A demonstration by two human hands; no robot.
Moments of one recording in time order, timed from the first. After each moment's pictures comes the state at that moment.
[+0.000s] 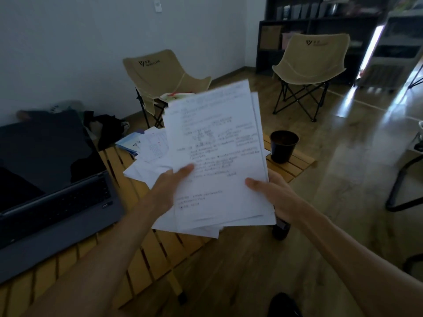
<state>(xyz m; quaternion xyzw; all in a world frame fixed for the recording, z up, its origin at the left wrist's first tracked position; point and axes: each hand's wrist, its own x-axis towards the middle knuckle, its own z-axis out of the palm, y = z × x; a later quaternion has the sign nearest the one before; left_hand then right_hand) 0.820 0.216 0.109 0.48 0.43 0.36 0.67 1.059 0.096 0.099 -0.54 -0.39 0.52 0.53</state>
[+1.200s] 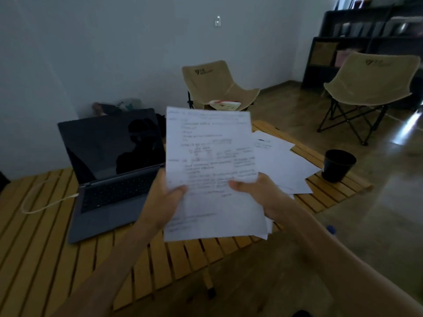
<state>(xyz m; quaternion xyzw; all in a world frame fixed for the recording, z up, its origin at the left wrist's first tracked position) 0.670 0.146 0.142 0.63 0.47 0.48 0.39 0.915 0.137 0.143 -0.50 -0.47 0.56 0.47</state>
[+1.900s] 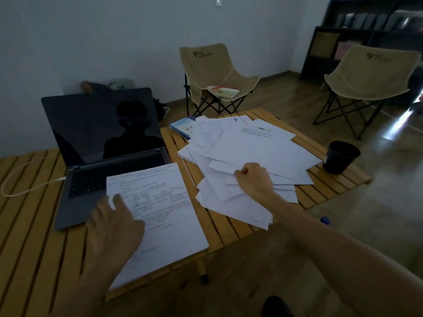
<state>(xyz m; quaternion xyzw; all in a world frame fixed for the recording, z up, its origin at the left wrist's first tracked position) 0.590 0.118 0.067 0.59 0.80 0.11 0.05 0.906 0.195 0.086 -0.76 -0.56 0.18 0.27</state>
